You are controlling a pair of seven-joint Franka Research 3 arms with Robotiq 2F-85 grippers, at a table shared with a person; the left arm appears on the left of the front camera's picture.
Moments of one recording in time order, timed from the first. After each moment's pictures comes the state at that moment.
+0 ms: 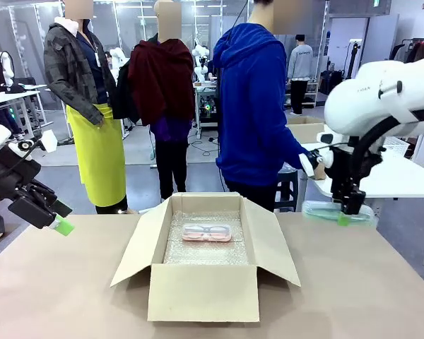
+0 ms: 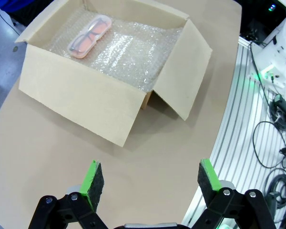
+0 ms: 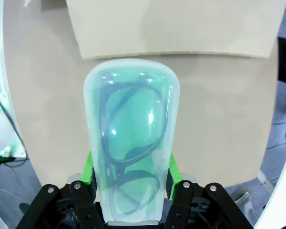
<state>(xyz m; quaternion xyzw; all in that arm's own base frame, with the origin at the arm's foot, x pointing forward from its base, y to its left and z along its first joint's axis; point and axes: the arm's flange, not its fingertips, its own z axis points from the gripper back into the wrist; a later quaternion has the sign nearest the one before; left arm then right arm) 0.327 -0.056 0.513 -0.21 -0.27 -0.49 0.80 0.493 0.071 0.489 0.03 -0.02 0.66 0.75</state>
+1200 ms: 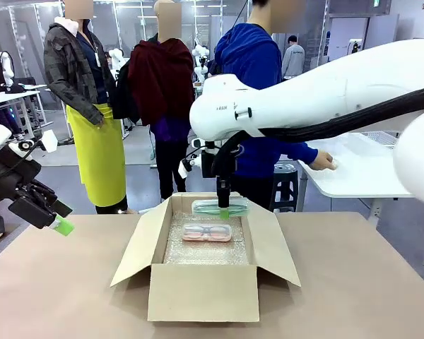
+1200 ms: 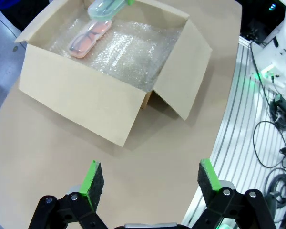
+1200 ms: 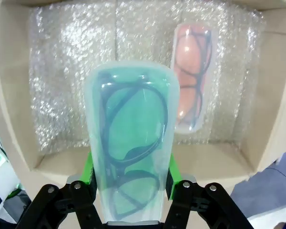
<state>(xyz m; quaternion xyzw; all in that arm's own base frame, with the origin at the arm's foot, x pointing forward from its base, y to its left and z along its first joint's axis) 0.327 -0.056 0.513 -0.21 -0.27 -0.49 0.80 0.586 0.364 0.450 0.02 0.04 0.68 0.73</state>
